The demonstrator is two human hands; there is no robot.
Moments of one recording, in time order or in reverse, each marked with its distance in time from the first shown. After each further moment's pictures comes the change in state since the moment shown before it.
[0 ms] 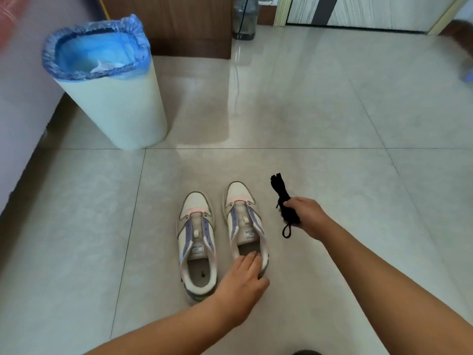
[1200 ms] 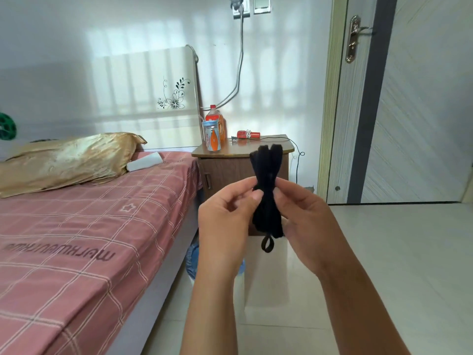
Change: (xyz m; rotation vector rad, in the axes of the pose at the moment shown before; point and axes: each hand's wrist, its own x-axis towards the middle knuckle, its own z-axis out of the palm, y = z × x) left_hand -0.080 -0.085 -0.487 -1.145 1.367 -0.232; right_hand -0.308 -0.344 0.128 0.352 -0.541 -1.097
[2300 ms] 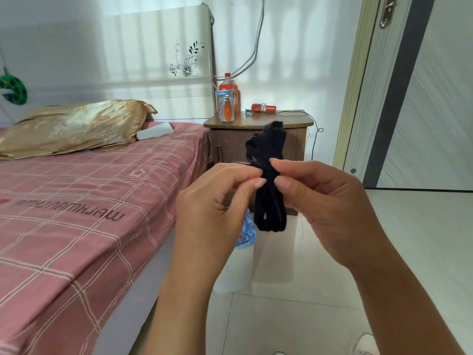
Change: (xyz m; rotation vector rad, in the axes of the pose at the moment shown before) left_hand -0.031 -0.018 -0.056 0.573 0.035 0.668; right_hand -0.029 0.018 0.016 -0.162 -0.112 -0.198
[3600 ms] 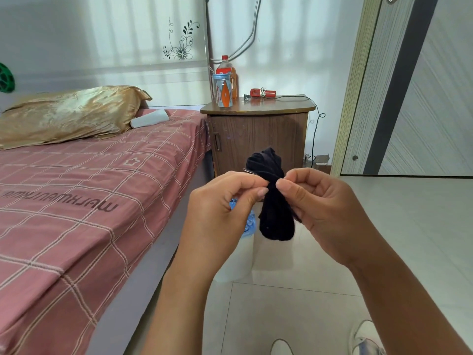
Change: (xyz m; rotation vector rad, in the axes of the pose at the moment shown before) left_hand -0.016 -0.029 0.017 -0.062 -0.216 -0.231; right_hand -0.004 0.031 -0.010 0.065 0.049 0.277
